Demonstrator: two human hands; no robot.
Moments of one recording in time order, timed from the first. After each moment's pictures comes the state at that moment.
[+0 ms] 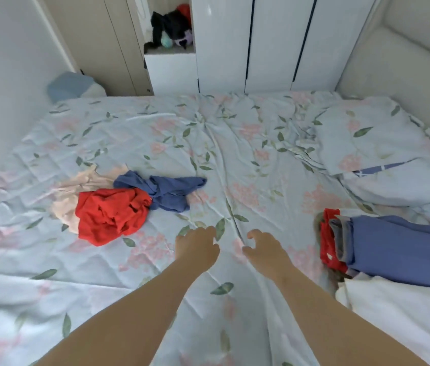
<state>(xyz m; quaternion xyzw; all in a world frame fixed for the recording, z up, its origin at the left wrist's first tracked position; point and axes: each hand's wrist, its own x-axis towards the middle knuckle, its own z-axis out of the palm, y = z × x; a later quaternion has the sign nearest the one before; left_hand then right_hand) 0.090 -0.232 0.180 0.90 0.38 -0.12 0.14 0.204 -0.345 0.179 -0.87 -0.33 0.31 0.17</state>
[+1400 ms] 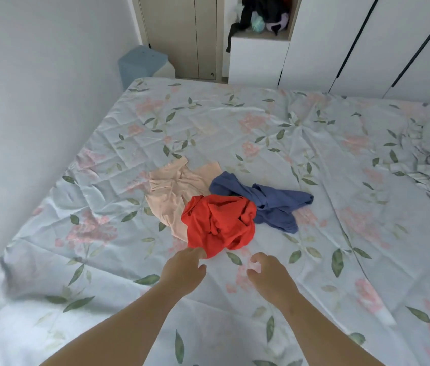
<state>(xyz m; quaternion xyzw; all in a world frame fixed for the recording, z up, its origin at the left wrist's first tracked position) -0.191 0.062 0.121 0.85 0.45 -0.08 0.27 -0.030 -0.058 0.144 -0.84 -0.36 0.39 0.12</state>
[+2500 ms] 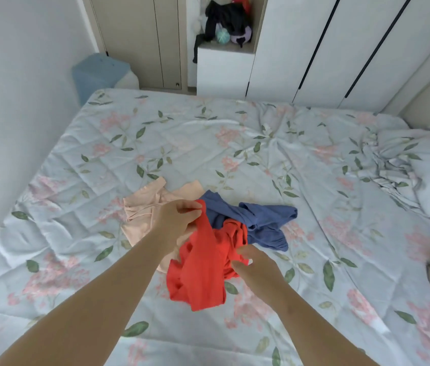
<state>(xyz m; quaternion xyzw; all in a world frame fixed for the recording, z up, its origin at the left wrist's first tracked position) -0.126 0.197 0.185 0.53 0.46 0.18 0.69 -0.038 0.022 0.183 -0.83 -0.28 0.39 0.29</state>
